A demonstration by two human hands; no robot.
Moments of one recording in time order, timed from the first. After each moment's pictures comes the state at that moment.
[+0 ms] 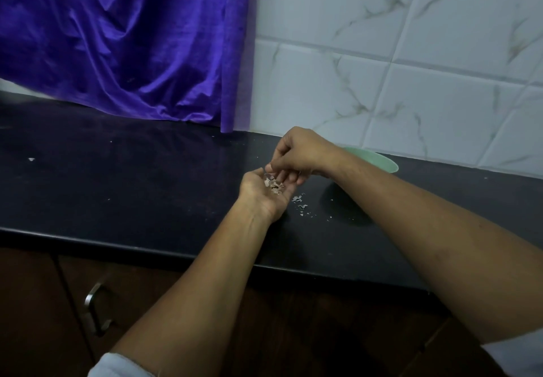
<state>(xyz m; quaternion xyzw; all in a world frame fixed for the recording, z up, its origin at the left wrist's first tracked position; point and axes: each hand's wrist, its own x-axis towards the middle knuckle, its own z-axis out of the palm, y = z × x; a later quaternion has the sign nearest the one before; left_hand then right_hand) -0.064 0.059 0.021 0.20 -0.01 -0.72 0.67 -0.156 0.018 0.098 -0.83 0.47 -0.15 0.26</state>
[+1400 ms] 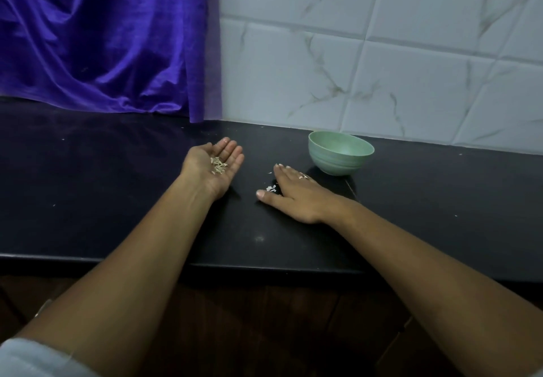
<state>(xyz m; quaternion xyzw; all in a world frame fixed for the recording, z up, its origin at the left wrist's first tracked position) -0.024 0.028 0.025 0.29 -0.09 -0.65 0.70 -0.224 0.015 0.004 -0.88 0.47 -0.02 0.06</state>
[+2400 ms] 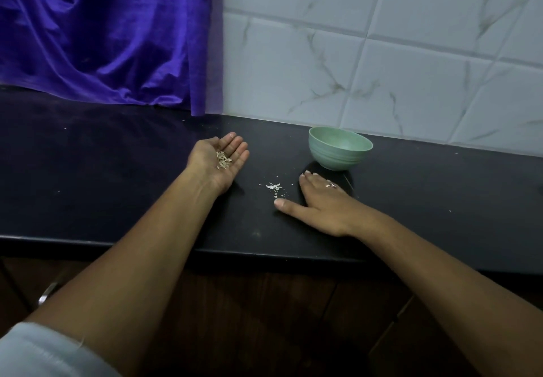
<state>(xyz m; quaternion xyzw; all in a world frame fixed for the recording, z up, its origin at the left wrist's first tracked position) -0.030 0.037 0.021 0.34 -0.12 -0.62 0.69 -0.264 0.053 0.004 -0.84 0.53 0.01 0.07</state>
